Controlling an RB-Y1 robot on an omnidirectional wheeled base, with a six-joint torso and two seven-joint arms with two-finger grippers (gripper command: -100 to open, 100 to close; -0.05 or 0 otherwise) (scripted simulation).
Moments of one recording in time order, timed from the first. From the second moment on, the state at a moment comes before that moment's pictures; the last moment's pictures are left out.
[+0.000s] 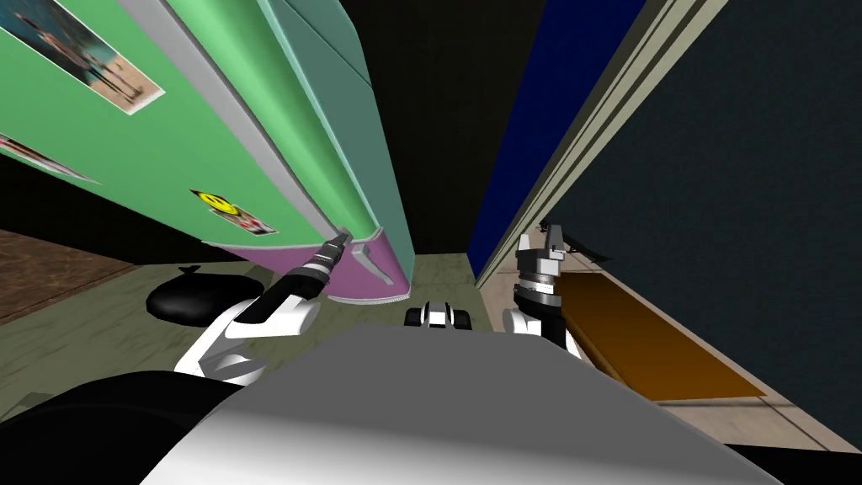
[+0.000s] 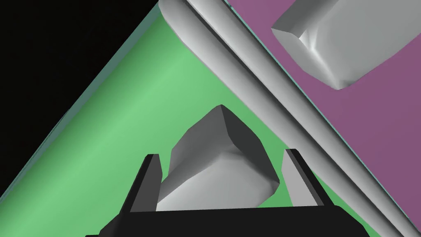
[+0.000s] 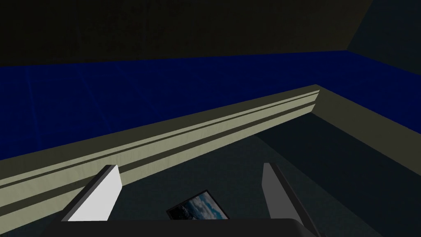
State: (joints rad) left arm 0.59 0.54 0.35 -2.45 0.20 0.46 -0.22; right arm 0.55 0.03 -0.01 -2.26 0.04 -0.51 -0.01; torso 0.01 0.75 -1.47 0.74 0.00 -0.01
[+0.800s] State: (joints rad) left arm 0.64 0.60 0.26 -2.53 0.24 0.42 -0.24; right arm 0.55 0.03 -0.01 -2.26 0.04 -0.51 -0.01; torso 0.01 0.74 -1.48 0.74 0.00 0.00
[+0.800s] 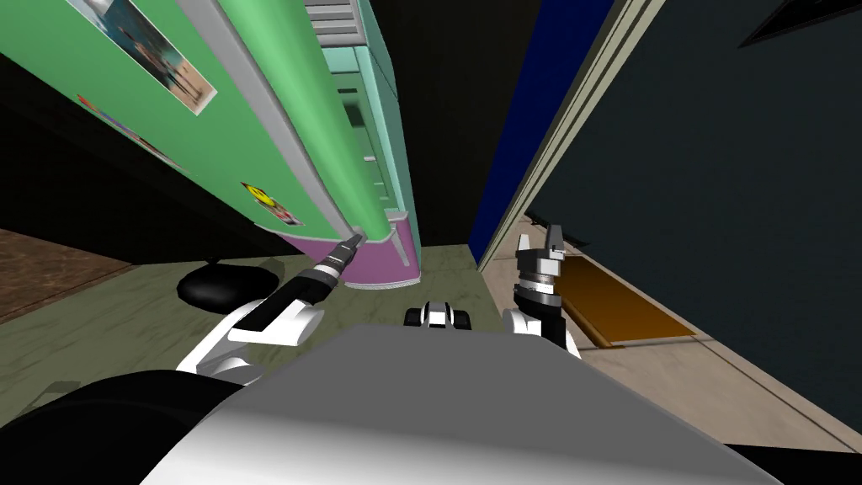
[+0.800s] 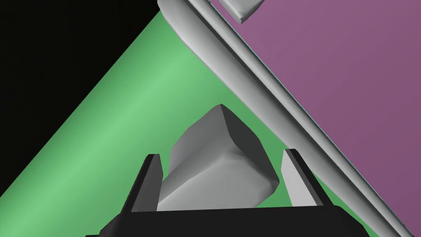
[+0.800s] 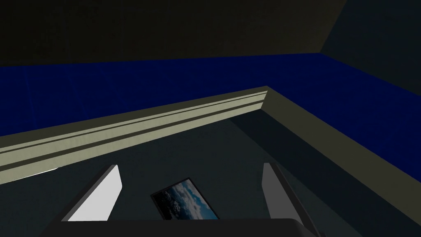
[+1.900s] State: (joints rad) left arm 0.66 0.70 0.17 -2.56 0.31 0.35 -0.28; right arm 0.55 0.03 -0.01 -2.26 0.04 -0.51 -0.01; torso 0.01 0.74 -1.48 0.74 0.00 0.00
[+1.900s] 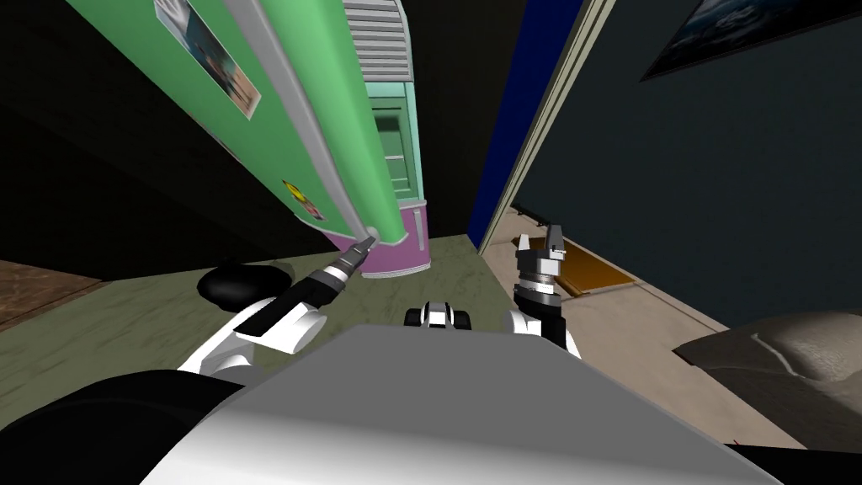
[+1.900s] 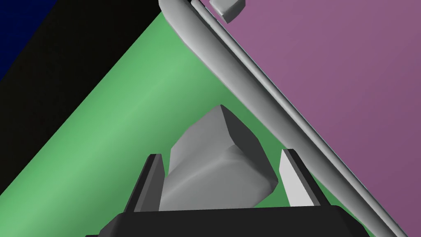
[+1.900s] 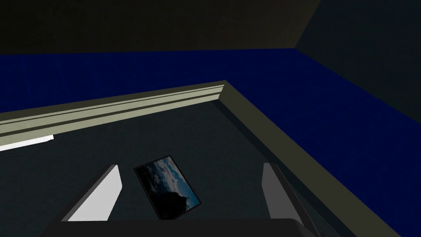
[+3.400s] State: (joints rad) left arm 0.66 0.84 0.09 -2.57 0.40 0.25 -0.32; right arm 0.55 0.03 -0.01 -2.26 0.04 -0.51 -0.01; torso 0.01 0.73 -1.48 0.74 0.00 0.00
